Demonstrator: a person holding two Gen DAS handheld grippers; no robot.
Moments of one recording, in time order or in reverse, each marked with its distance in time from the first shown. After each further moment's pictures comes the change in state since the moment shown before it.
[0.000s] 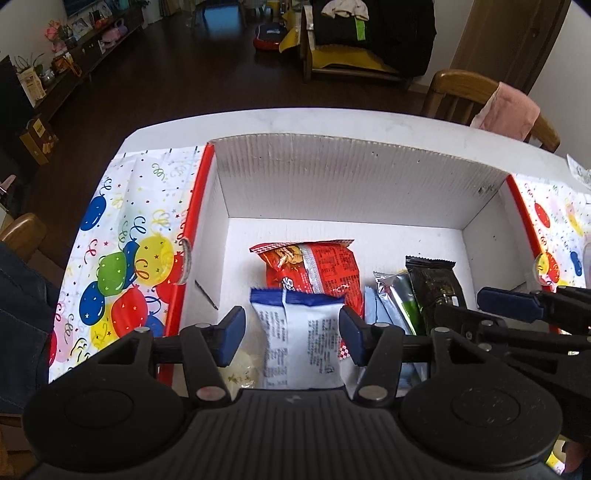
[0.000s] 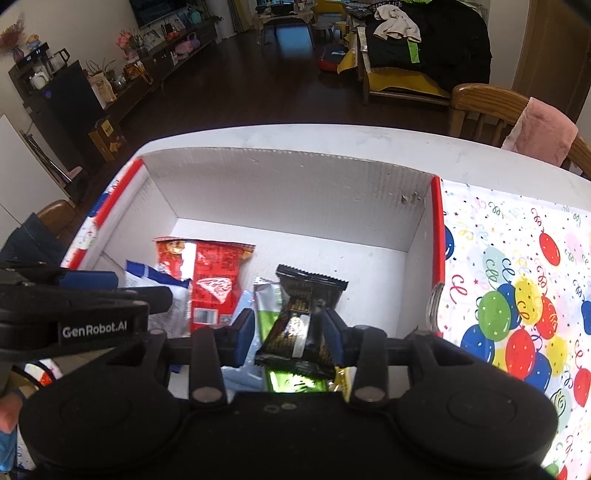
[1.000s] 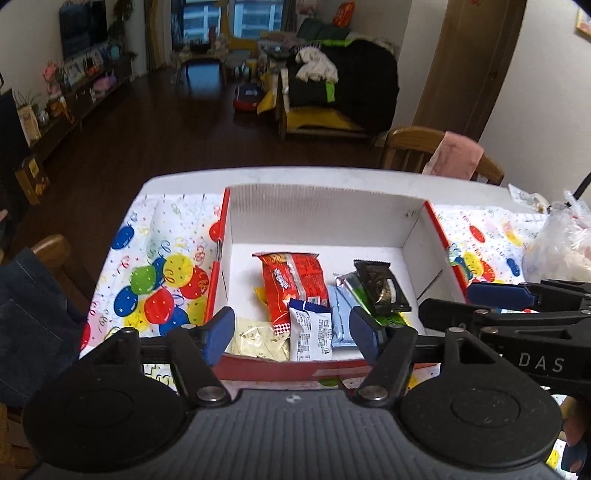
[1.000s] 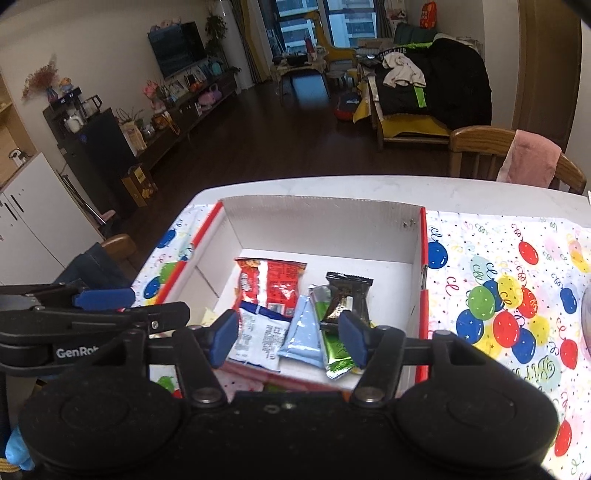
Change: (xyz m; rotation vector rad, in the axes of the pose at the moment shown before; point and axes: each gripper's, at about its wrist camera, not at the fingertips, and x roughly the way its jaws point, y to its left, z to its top) left arm -0.120 0.014 -0.065 0.032 -0.221 -0.091; right arm -0.105 0.029 -0.044 0.022 -0.181 0.077
